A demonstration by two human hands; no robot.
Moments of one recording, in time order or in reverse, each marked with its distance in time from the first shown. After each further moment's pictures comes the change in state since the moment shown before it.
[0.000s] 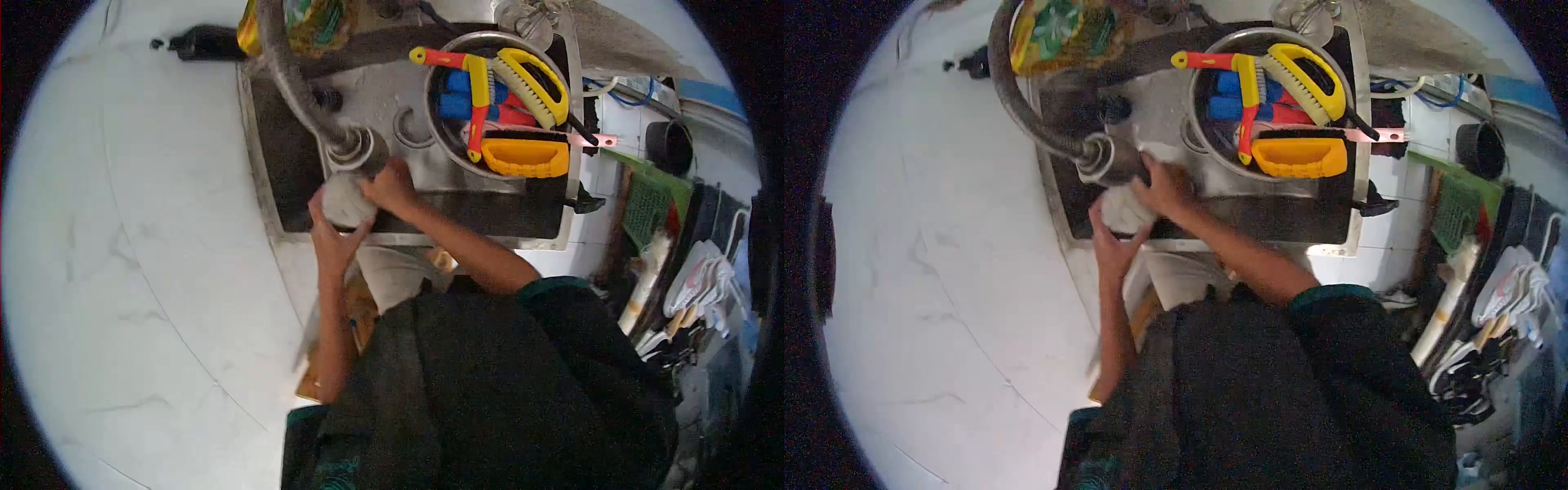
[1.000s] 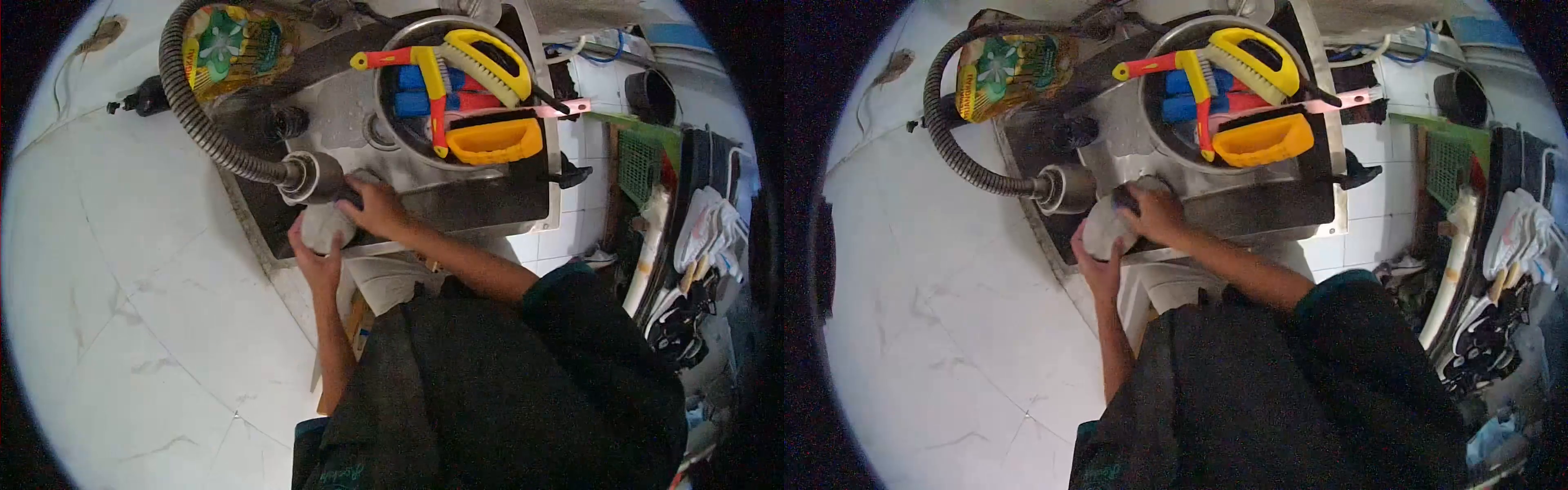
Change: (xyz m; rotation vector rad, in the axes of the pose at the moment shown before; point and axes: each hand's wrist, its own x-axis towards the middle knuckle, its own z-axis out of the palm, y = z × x) left_hand 0.001 -0.039 0.008 0.032 0.056 0.200; right_hand -0.033 0.015 0.000 0.023 0.077 -0.042
